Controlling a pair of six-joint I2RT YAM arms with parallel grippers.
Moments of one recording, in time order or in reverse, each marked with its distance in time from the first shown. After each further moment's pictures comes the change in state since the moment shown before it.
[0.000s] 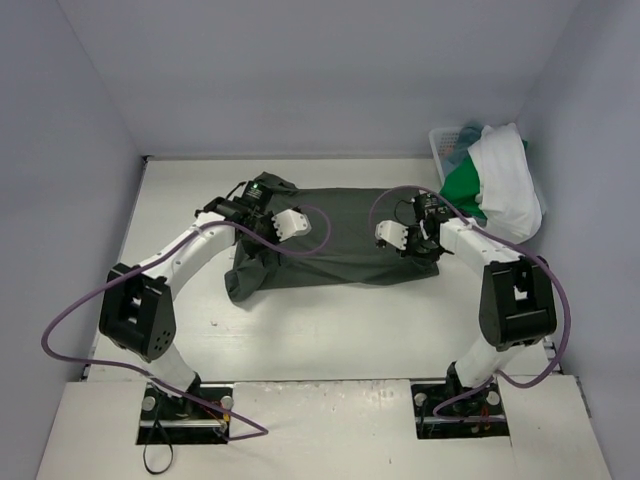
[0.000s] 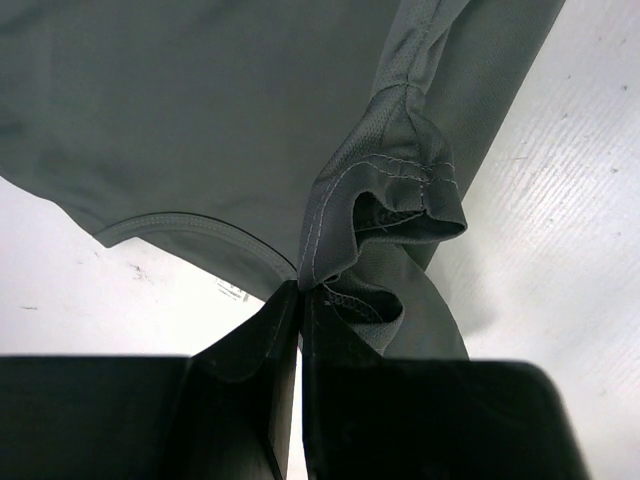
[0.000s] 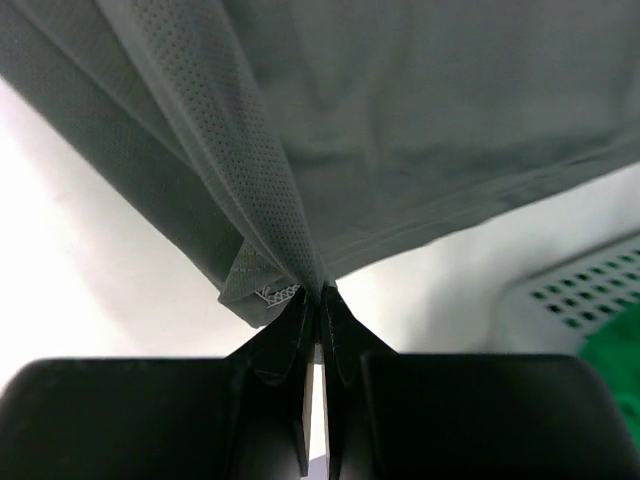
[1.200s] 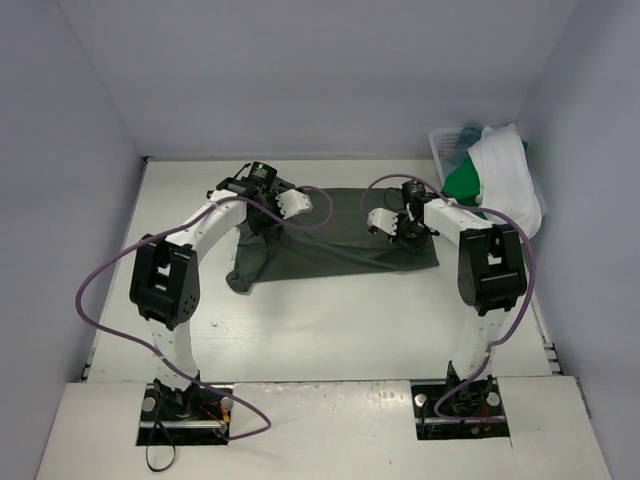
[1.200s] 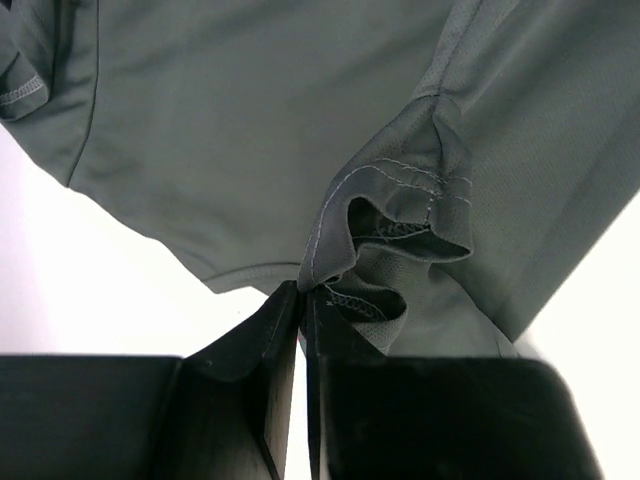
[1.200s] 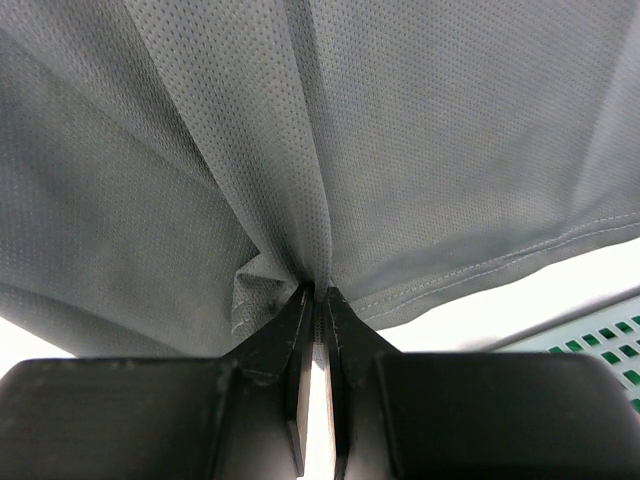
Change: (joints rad) left arm 0.065 0.251 0.243 0.043 -0.039 0.068; right arm -0.005 0.303 0.268 0.015 0.024 -0.013
